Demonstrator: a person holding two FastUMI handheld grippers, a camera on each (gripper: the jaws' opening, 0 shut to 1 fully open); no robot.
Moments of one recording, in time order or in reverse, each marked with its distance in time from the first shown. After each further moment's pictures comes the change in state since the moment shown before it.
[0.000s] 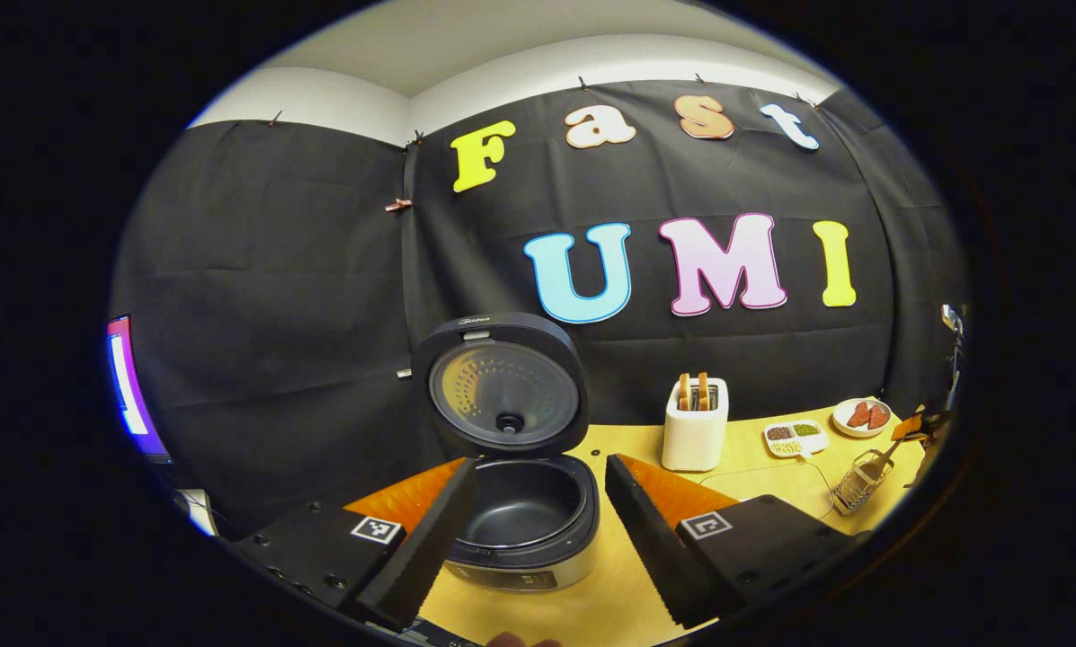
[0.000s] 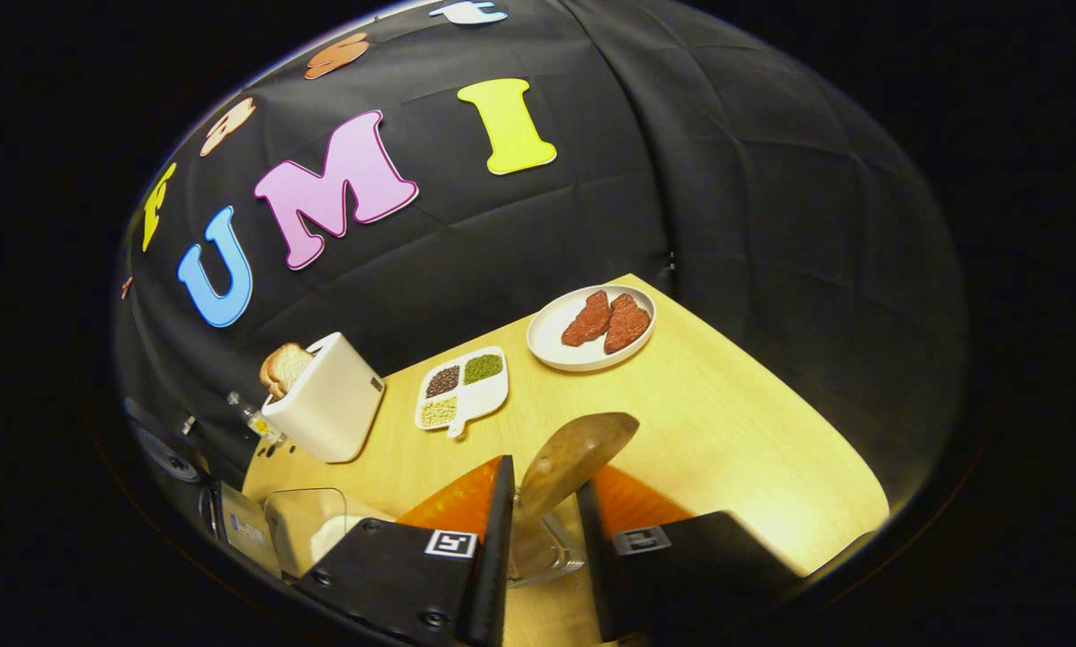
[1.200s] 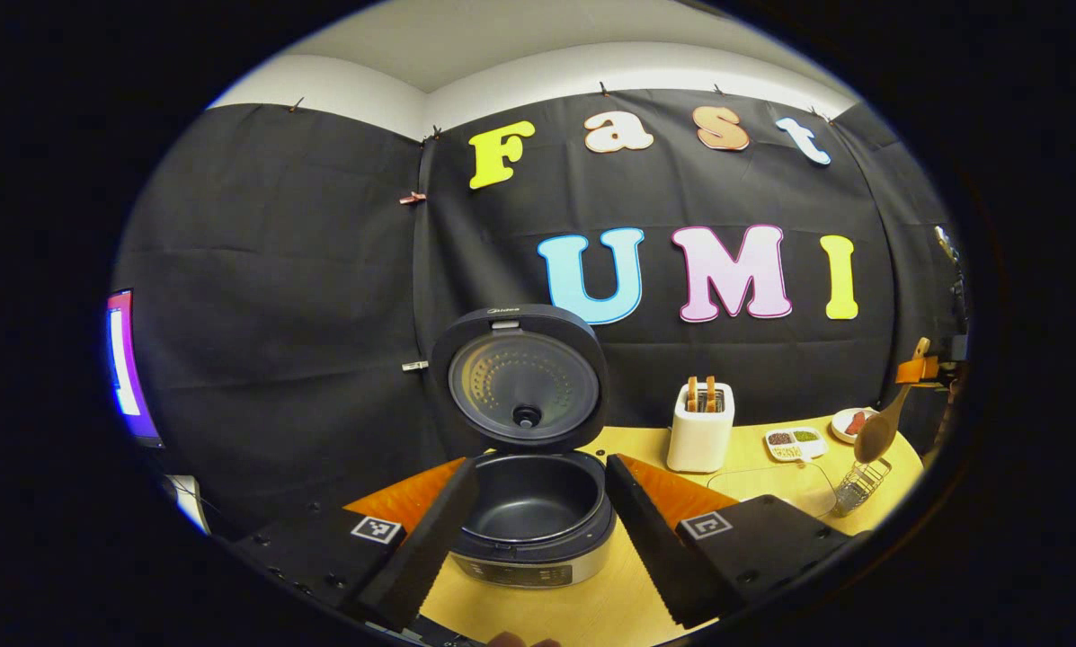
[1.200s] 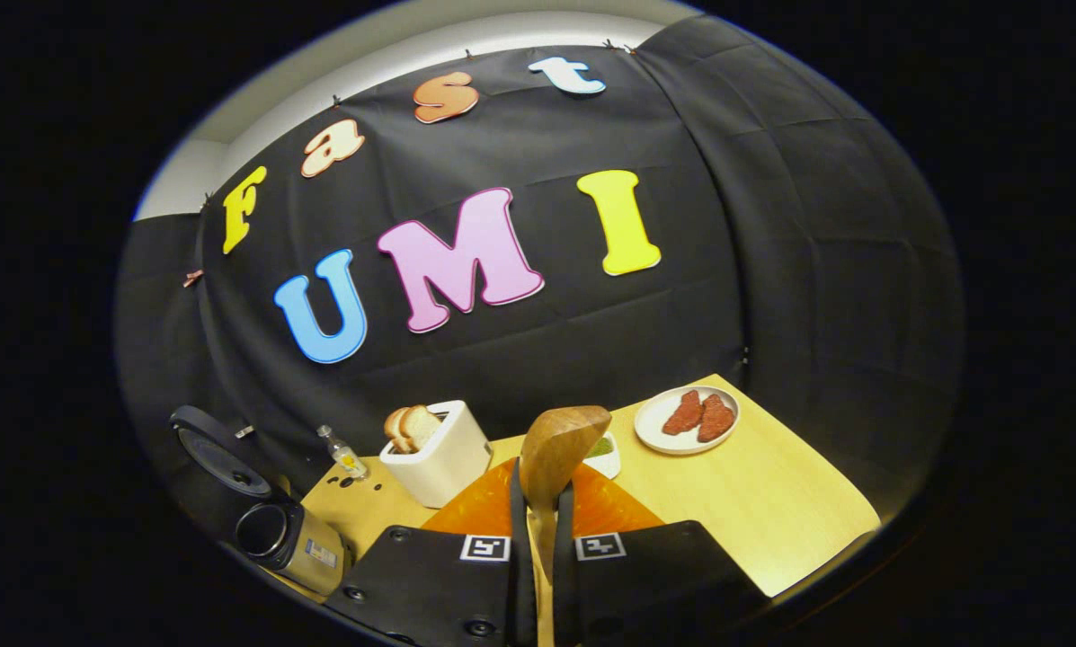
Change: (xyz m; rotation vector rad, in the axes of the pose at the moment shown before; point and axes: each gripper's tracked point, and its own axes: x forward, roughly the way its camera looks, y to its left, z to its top) left arm -0.007 0.035 -0.012 -0.054 -0.022 -0.008; right arm -0.100 0.159 0.064 -0.113 -0.240 0.249
